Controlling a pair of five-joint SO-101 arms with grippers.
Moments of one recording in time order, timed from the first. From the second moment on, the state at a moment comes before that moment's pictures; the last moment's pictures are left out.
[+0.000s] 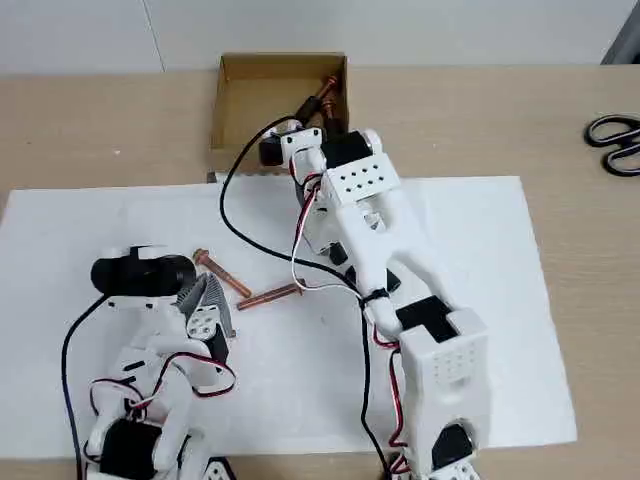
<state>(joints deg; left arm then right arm) 7.6 -103.4 80.8 64.2 18.9 -25.8 29.4 -27.8 93.2 7.7</state>
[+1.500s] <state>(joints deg) 7.6 -103.4 80.8 64.0 18.9 -23.8 38.4 -29.0 89.3 7.4</state>
